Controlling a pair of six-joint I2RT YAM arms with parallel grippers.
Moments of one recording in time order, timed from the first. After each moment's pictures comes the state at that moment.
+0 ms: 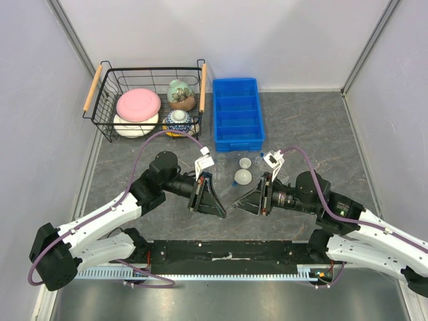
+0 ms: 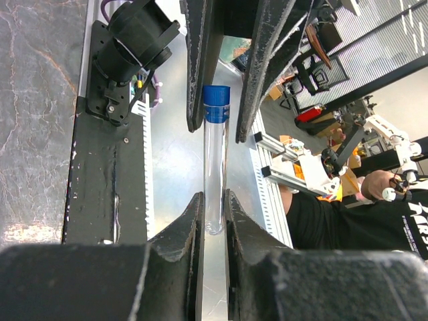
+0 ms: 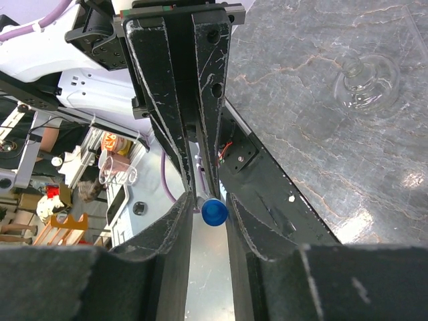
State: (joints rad) left arm -0.78 1.00 0.66 0.16 1.09 -0.65; right arm 1.04 0.69 0.77 -0.27 -0.22 0.80
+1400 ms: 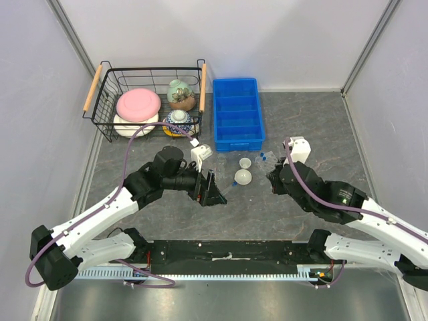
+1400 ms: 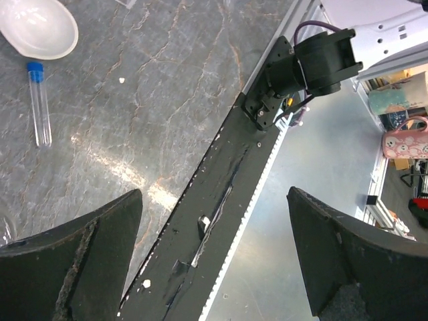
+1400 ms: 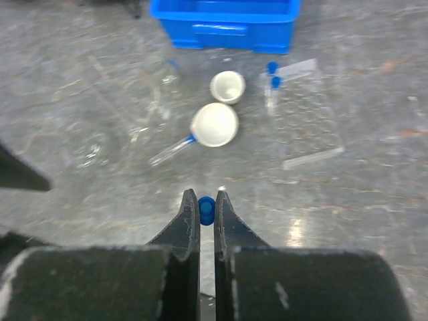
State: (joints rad) left arm -0.77 1.01 0.82 -0.35 0.56 -0.45; right arm 1.04 0.84 1.04 -0.82 0.54 0.66
